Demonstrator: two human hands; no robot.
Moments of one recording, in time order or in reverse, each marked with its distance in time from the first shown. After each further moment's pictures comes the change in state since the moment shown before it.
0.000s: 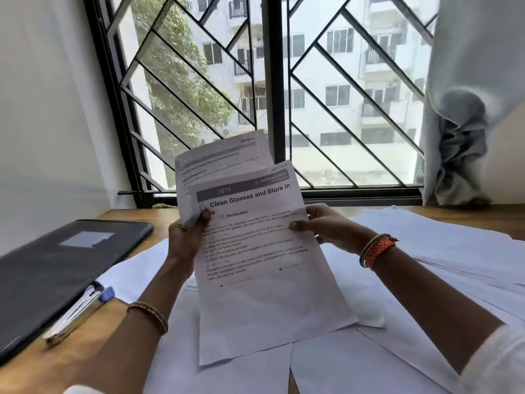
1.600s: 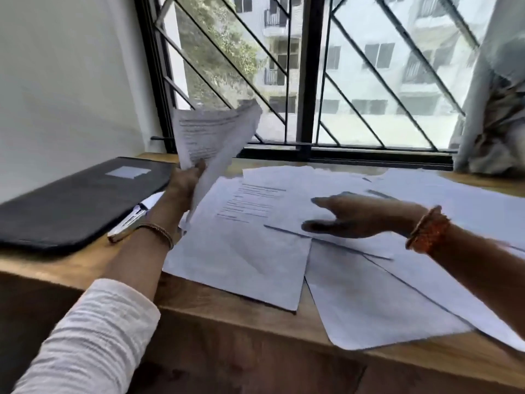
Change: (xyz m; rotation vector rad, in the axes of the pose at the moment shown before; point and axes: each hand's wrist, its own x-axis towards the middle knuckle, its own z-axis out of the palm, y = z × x) left_hand 0.004 0.017 -0.053 0.234 0.295 -0.189; right_hand -0.081 -0.014 0.049 -1.281 -0.244 -0.029
